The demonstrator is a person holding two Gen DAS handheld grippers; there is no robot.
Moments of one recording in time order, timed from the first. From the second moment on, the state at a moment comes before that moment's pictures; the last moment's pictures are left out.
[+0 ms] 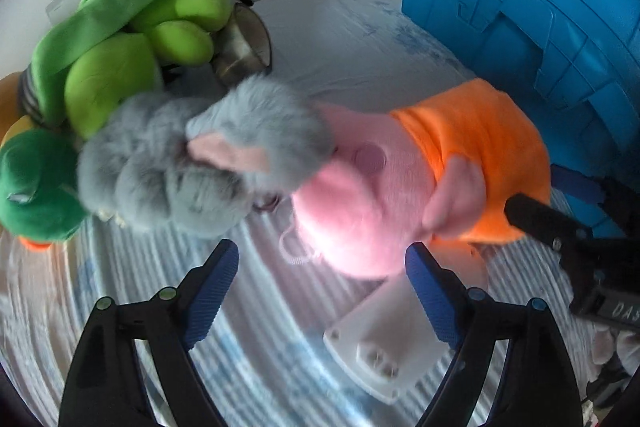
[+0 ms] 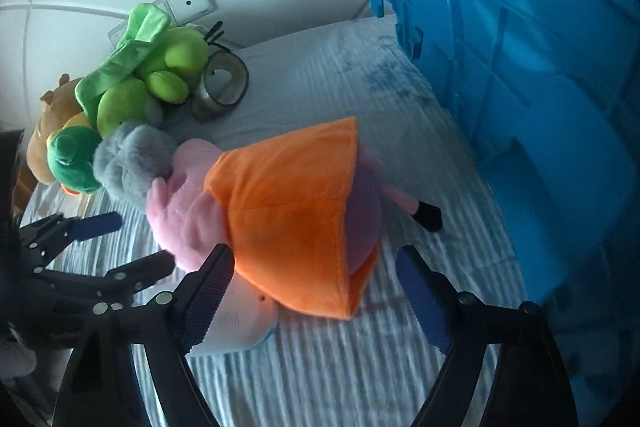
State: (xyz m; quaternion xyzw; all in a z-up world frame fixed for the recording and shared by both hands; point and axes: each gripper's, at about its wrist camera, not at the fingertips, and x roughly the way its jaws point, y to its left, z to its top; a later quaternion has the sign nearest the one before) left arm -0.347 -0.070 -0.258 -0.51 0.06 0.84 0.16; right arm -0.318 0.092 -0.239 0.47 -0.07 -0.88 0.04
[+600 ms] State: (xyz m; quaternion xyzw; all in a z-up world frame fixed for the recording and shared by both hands) left arm -0.371 -0.071 -0.277 -0.49 0.02 0.84 0.23; right arm -0.362 0.112 -0.282 0.49 -0.15 -0.85 0.11
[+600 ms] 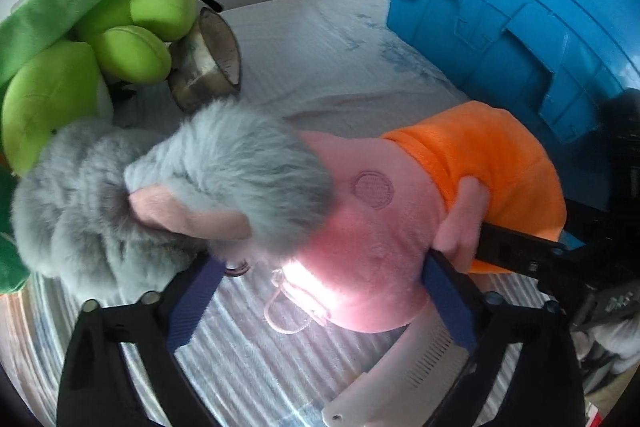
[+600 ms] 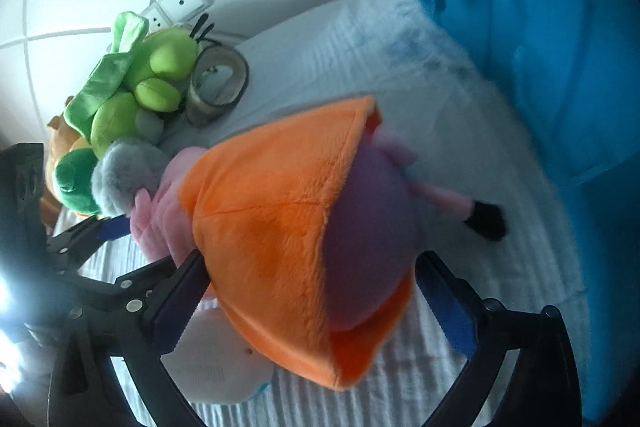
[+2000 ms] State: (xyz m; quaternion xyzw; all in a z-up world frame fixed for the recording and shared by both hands) left arm -0.354 -0.117 -0.153 -0.37 -0.01 0.91 0.21; right arm -0.233 0.049 -0.128 0.37 -0.08 -0.91 0.18
